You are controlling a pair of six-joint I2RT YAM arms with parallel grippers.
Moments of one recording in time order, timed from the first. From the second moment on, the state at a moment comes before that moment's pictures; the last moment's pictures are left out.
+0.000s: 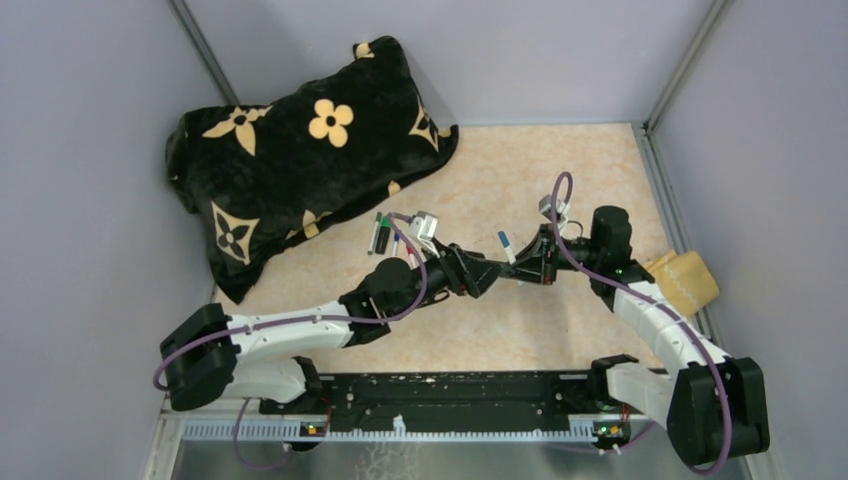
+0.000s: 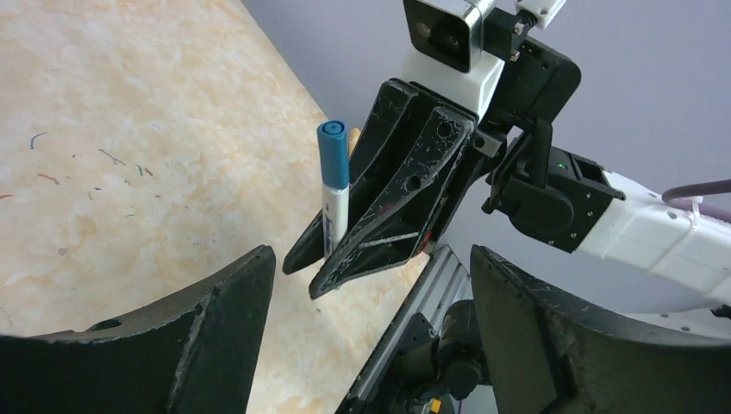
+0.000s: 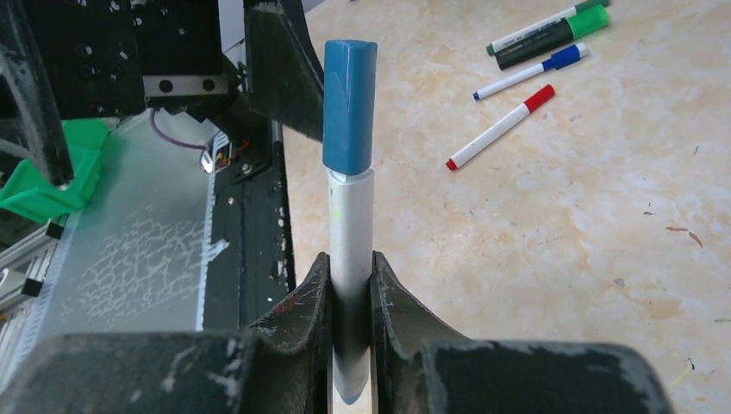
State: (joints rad) left arm -1.12 1.27 0.64 0.70 -0.18 -0.77; right arm 0.17 1.04 0.53 0.14 -1.22 0.10
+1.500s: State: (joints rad) left arm -0.97 1.46 0.76 0.87 0.13 -0.77; right arm 0.17 1.04 0.57 -0.04 -1.35 -0.10
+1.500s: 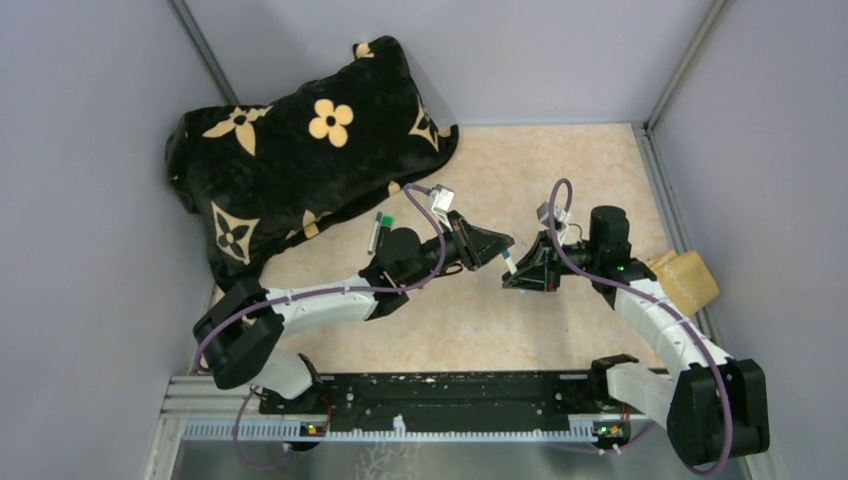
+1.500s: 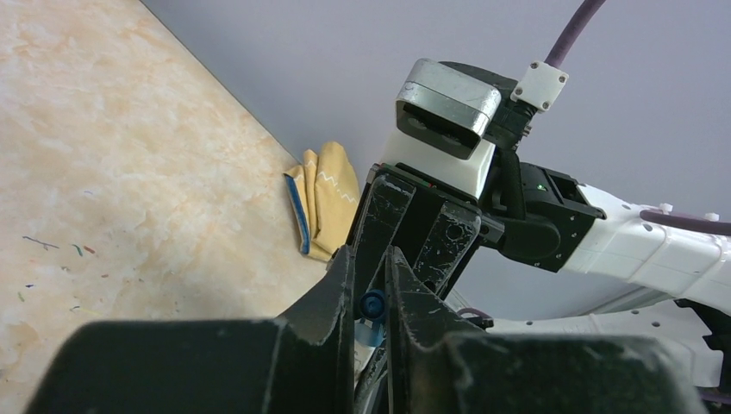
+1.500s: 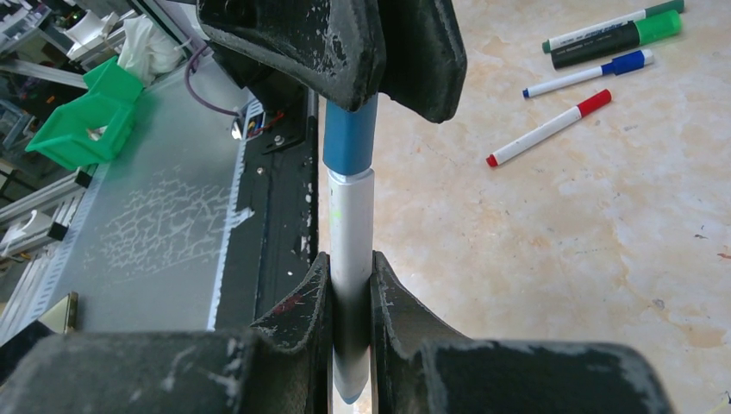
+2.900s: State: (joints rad) left arm -0.93 1.63 0.89 0.82 0.55 -0.66; right arm 0.10 1.00 0.54 -0.29 -1.38 -0.13
